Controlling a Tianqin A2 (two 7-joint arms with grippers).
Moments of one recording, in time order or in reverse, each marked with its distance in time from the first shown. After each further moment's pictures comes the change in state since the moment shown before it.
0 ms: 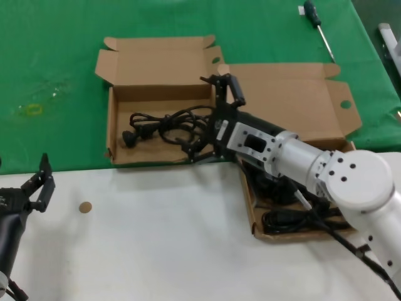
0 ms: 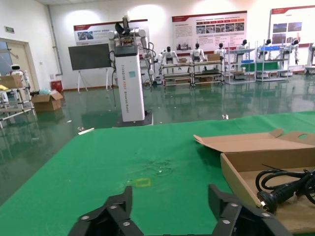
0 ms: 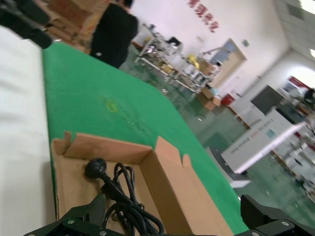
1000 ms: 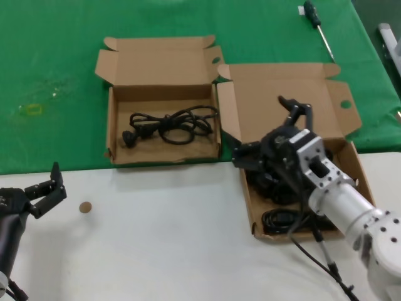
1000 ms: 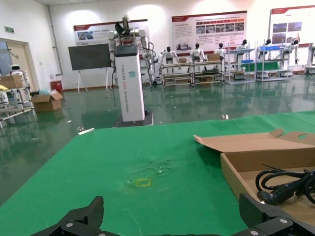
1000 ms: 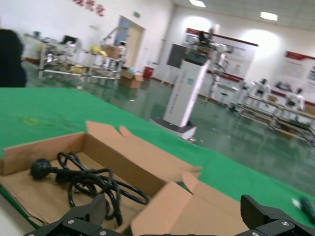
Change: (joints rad) left arm 0.000 0.000 0.000 0.000 0.000 0.000 0.001; right arm -0.342 0.006 0.209 0.212 0.185 0.238 0.195
